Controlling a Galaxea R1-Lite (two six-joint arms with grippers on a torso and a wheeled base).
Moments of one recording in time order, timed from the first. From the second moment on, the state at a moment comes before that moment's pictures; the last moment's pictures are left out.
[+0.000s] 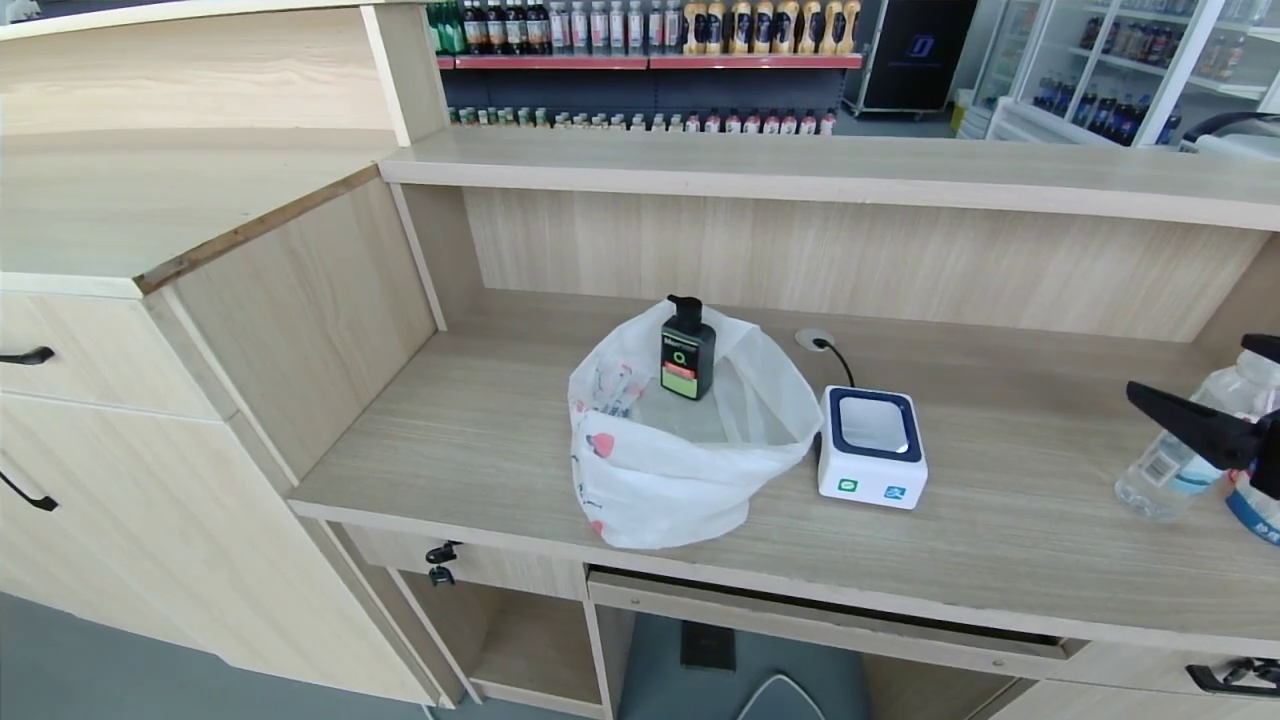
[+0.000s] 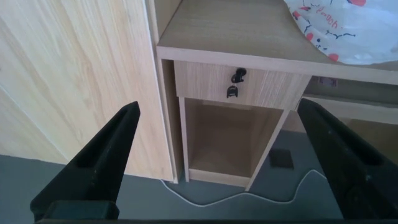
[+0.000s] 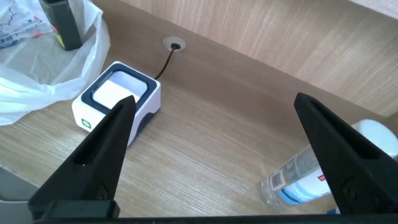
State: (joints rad) left arm -0.01 0.00 0.00 0.00 -0.03 -0.01; right arm -0.26 1.20 -0.51 -0.65 0.44 -0.33
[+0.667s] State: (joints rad) left arm -0.01 0.00 0.00 0.00 -0.04 -0.01; right arm -0.29 1.30 -0.67 -0.74 0.40 -0.38
